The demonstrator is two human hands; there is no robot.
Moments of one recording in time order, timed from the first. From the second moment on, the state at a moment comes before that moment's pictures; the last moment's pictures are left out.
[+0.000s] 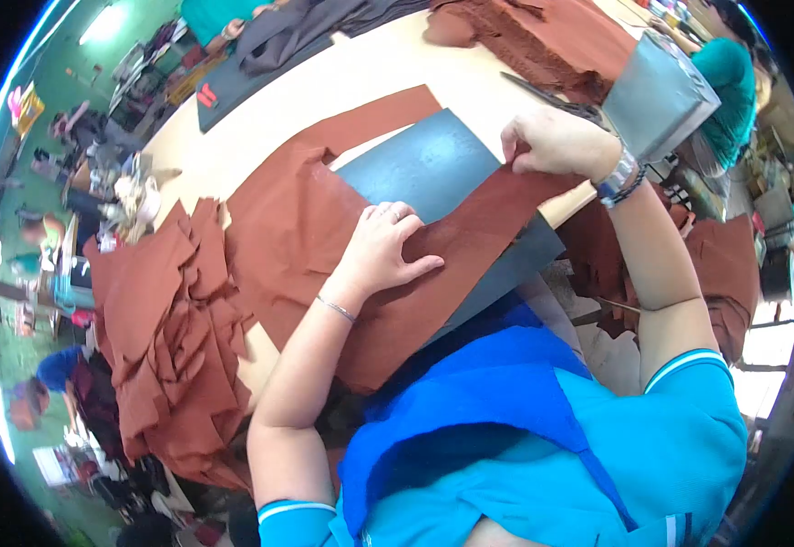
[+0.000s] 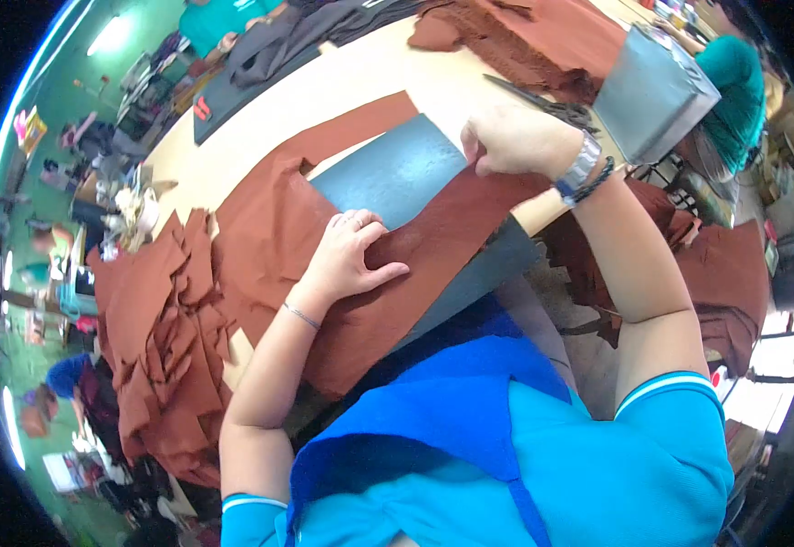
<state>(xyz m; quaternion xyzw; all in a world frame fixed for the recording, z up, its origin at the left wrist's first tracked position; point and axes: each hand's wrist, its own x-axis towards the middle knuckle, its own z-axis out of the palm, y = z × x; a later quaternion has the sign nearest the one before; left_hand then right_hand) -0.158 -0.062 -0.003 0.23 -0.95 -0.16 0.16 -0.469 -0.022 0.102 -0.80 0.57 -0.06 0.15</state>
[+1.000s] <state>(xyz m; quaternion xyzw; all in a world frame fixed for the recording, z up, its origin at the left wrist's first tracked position) -0.162 -0.101 -0.011 0.14 -0.98 0.01 0.16 -0.390 0.028 -0.017 -0.83 0.51 -0.20 -0.06</state>
